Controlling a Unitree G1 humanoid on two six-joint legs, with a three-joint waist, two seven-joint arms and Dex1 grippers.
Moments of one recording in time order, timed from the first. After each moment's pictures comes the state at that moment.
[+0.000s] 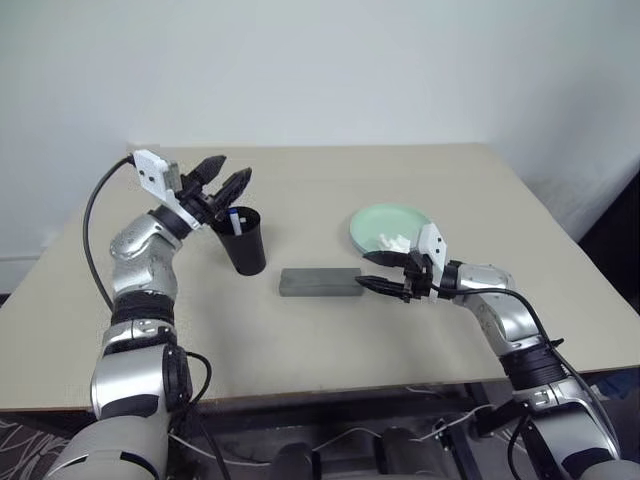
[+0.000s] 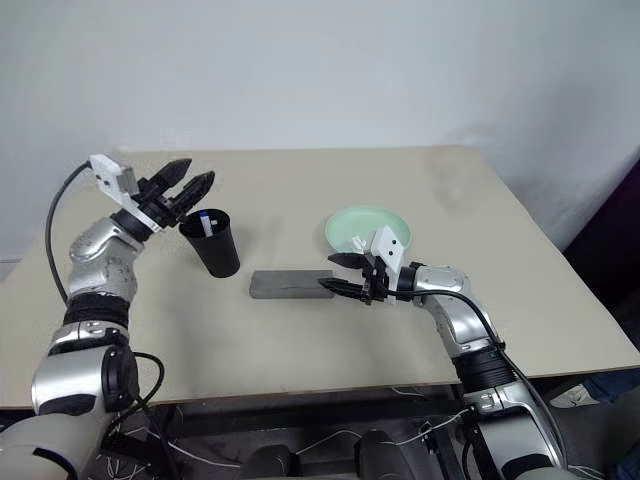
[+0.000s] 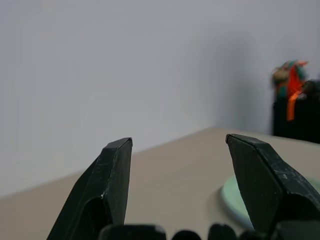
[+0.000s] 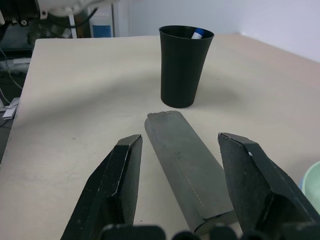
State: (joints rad) left arm -0.76 0.51 0.28 0.71 -0.44 -0.09 -1.03; right arm -0.49 -0.36 0.18 0.18 0.29 0.19 1.04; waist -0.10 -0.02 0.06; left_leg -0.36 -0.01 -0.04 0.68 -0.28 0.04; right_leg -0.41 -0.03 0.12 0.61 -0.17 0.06
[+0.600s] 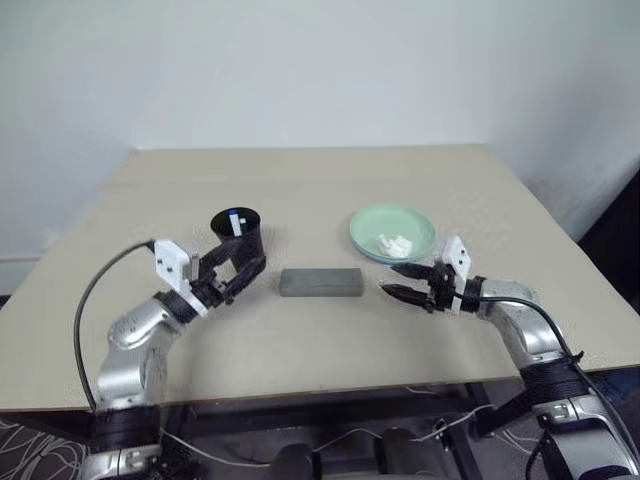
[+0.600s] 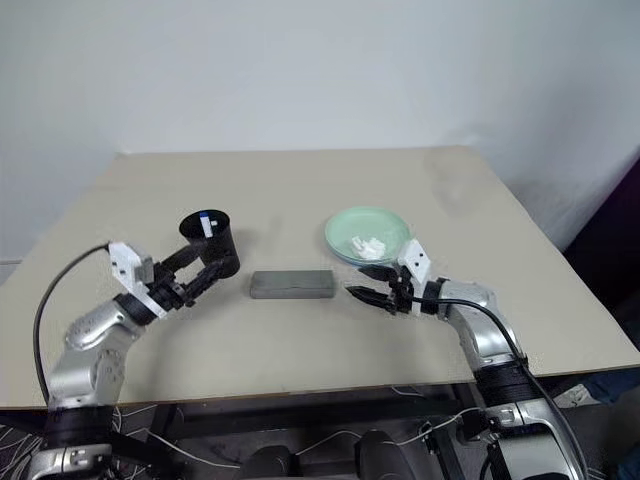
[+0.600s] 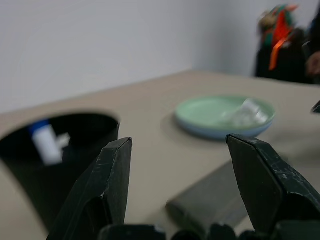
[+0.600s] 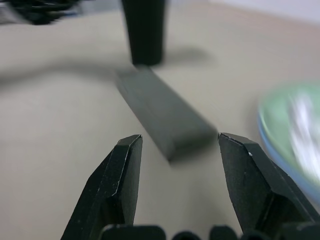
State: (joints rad) left arm -0.13 0.45 0.25 0.10 -0.39 0.07 -0.81; right arm -0.39 -0.44 0.09 0.28 0.28 0.19 1.01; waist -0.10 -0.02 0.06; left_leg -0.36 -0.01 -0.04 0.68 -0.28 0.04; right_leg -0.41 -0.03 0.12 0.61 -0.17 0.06
